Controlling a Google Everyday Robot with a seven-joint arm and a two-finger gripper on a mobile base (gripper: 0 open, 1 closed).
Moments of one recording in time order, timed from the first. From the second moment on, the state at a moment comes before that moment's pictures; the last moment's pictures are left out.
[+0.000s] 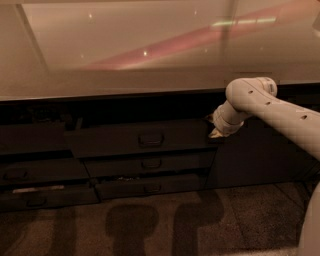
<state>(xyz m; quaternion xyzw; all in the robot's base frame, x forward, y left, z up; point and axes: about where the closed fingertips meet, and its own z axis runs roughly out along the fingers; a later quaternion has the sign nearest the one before) 0.673 -0.222 0.634 -0.77 0.62 -0.06 0.16</state>
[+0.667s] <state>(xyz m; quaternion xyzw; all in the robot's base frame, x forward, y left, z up) 0.669 -0.222 0.634 -0.77 0.62 -0.06 0.16</state>
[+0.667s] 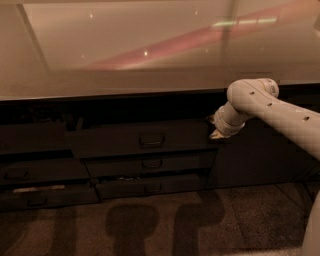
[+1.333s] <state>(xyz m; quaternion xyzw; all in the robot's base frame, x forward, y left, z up) 0.652 -0.222 0.634 -0.78 0.60 -0.07 0.17</state>
